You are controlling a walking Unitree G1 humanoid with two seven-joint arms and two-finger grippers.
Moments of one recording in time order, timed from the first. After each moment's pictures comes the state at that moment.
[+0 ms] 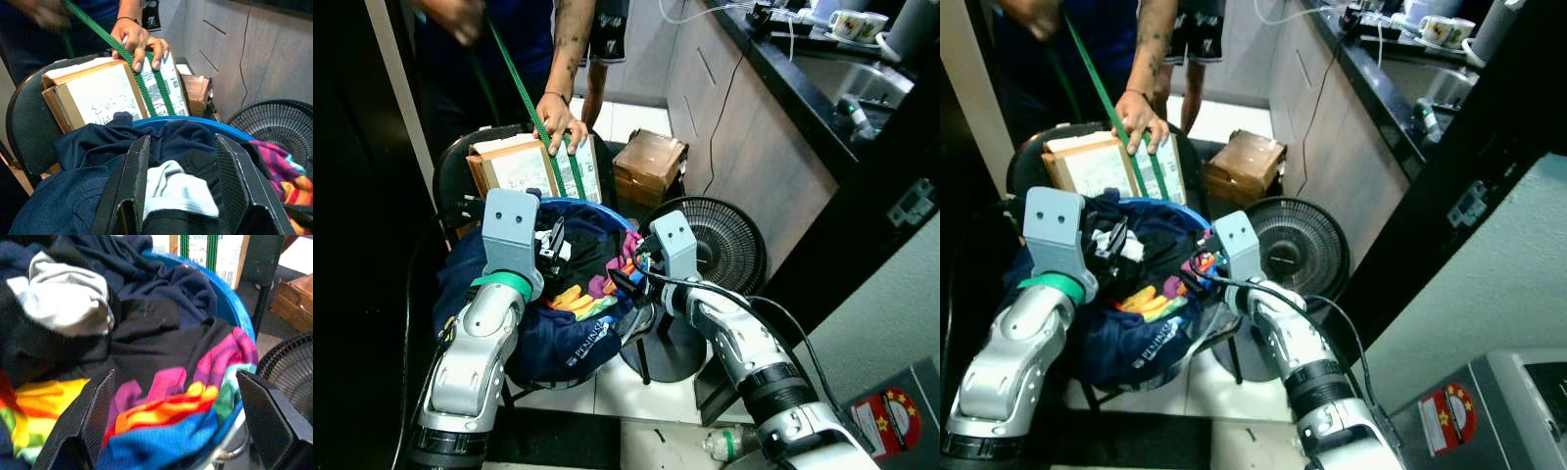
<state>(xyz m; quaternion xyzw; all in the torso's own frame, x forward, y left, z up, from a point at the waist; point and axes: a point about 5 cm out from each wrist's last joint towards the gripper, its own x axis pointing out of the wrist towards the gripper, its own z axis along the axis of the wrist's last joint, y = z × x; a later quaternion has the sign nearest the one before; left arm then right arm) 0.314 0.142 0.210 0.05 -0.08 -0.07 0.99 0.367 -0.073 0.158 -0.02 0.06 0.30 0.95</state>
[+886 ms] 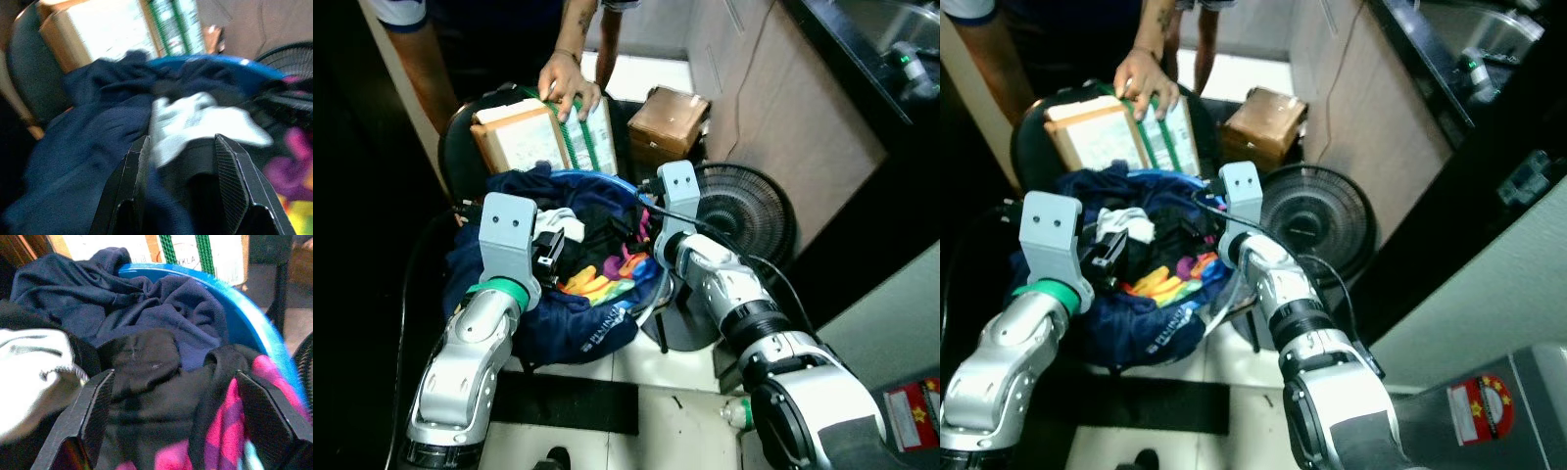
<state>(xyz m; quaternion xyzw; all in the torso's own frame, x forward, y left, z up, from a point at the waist) 0.302 0.163 0.213 0.05 -0.04 -0.06 1.00 0.405 -0.054 0.208 0.05 0.05 0.26 0.96</state>
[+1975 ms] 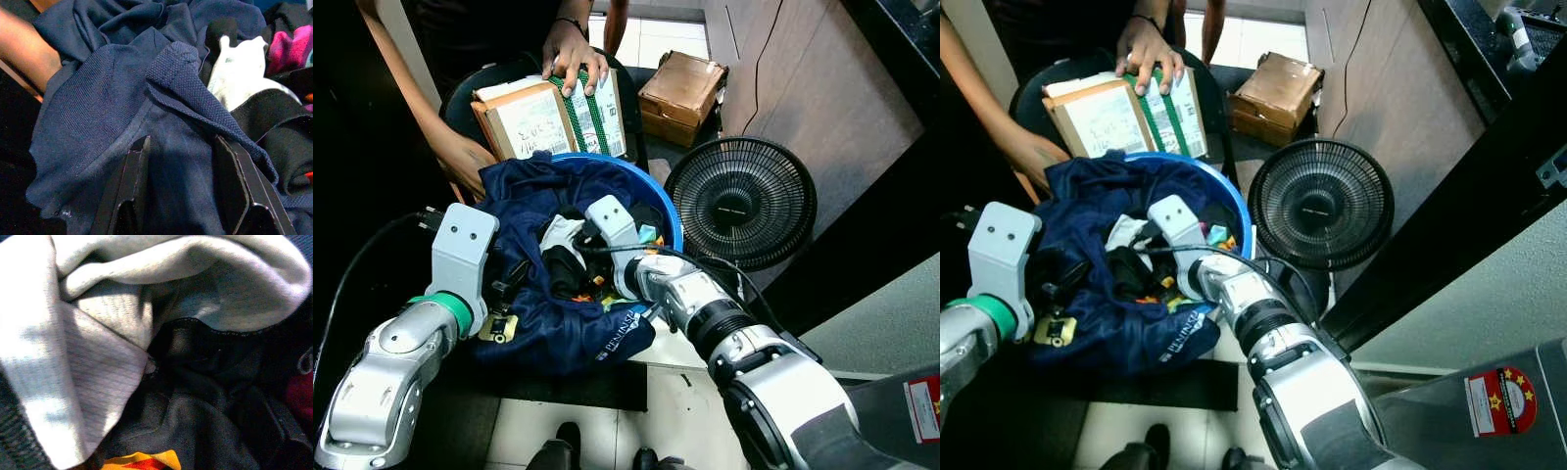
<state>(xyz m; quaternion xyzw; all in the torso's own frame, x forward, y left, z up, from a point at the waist) 0.280 0.191 0.208 0.10 0.05 -0.15 0.98 0.377 -0.007 0.160 -0.12 0.19 0.41 0.88</state>
